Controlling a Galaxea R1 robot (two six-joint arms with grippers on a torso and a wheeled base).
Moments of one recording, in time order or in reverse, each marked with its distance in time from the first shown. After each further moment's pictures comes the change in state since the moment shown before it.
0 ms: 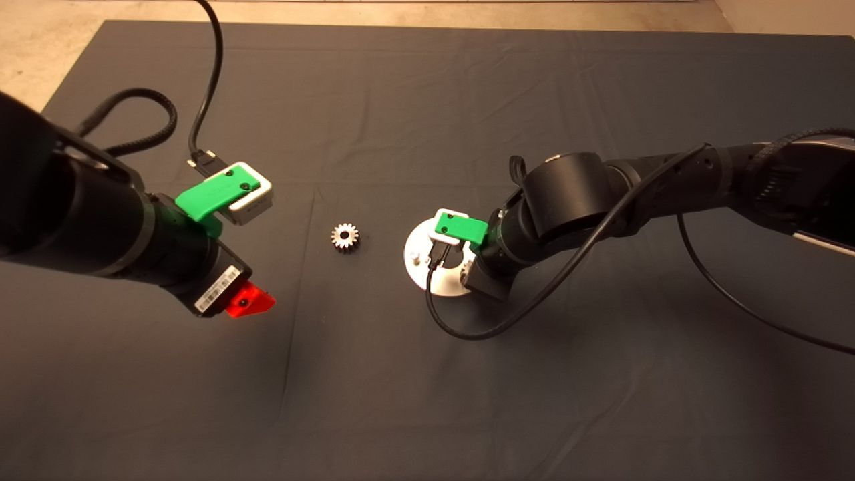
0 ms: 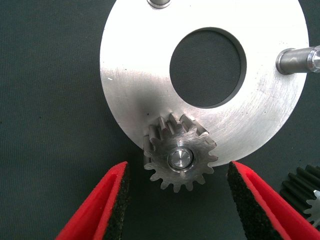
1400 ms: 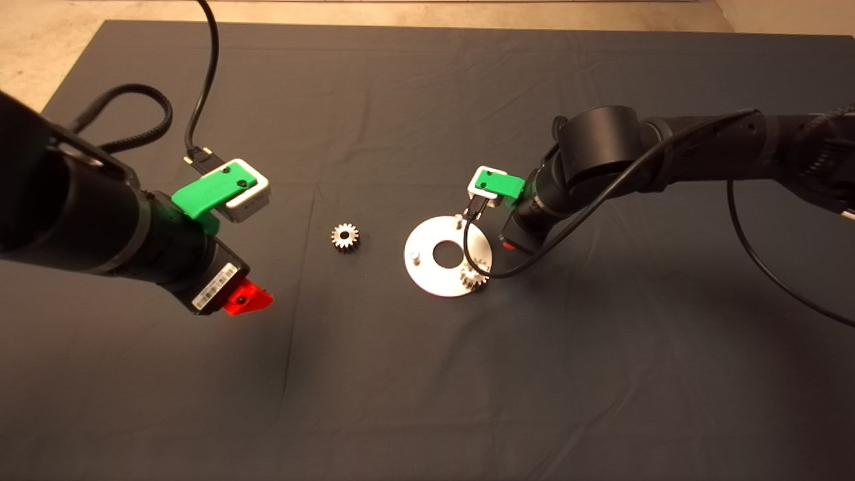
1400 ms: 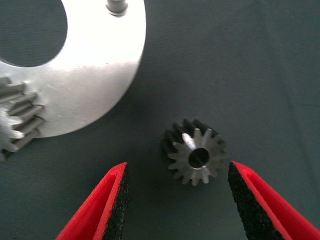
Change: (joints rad) left arm -0.008 -0.004 0.000 0.000 0.000 0.000; right arm 0.069 -0.103 -0.112 0.000 0.000 -0.075
